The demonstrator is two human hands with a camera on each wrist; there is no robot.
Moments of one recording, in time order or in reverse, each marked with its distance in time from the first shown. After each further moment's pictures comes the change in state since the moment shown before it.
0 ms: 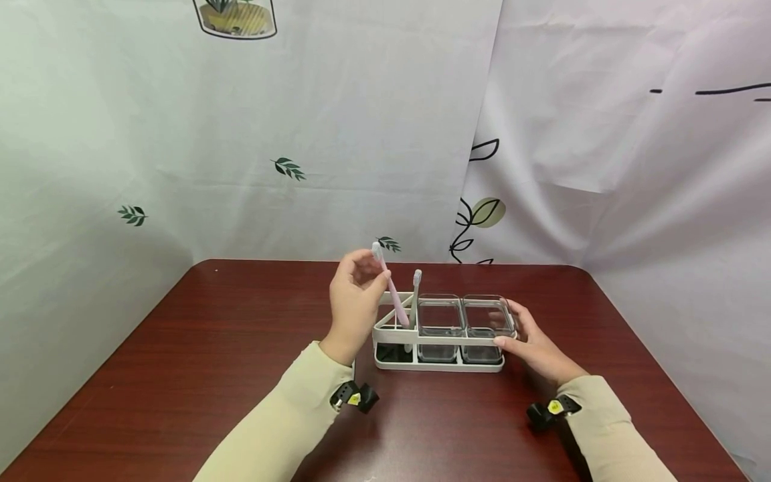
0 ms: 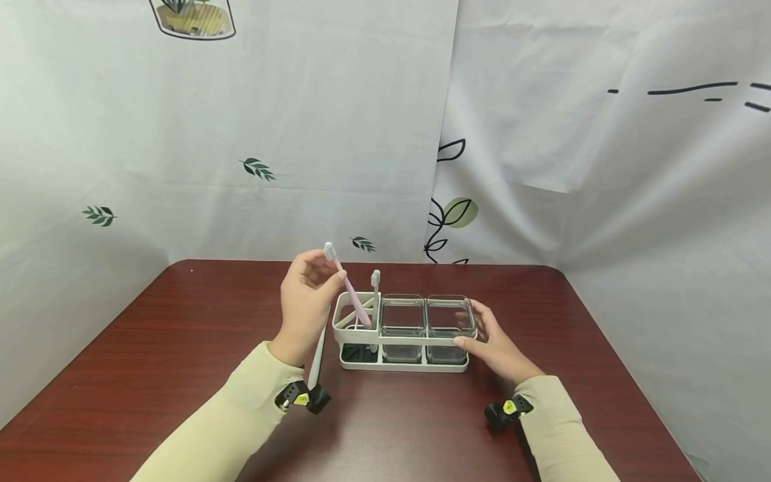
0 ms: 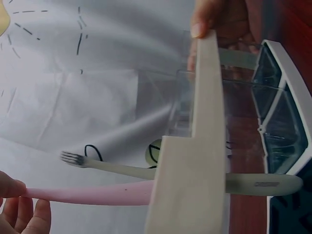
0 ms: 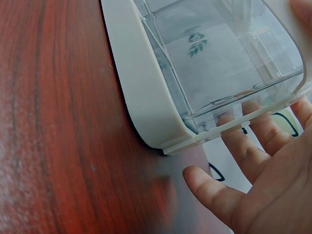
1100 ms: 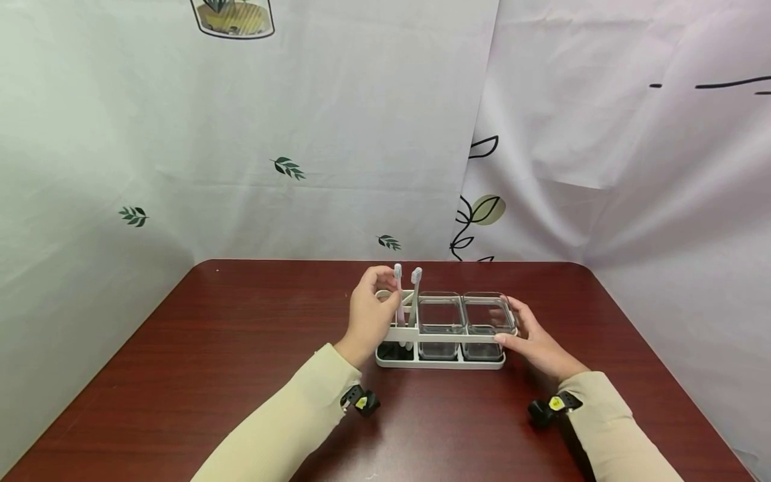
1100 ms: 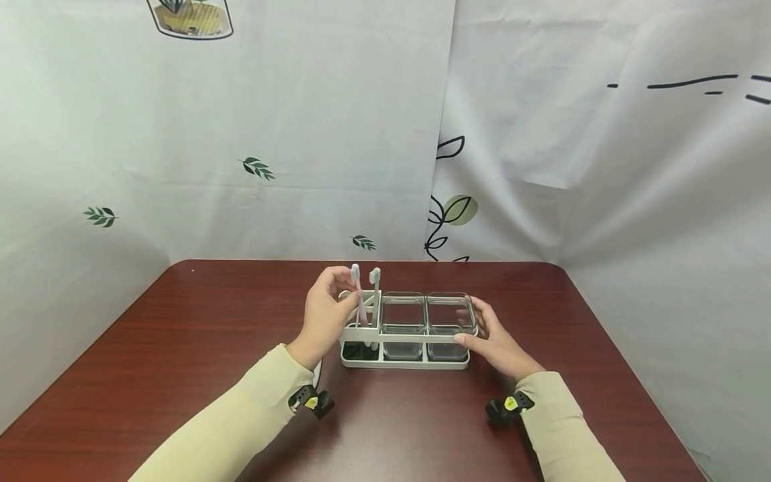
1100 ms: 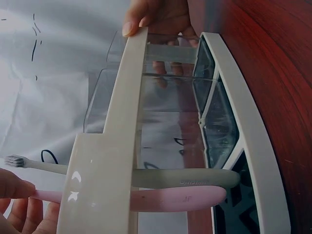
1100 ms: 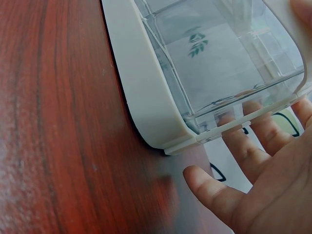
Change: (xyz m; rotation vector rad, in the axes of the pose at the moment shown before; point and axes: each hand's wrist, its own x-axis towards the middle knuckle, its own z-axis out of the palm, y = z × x) left_hand -0.013 -0.028 0.008 0.195 -0.152 -0.123; right_hand 0.003 0.004 0.000 0.016 -0.010 -0.043
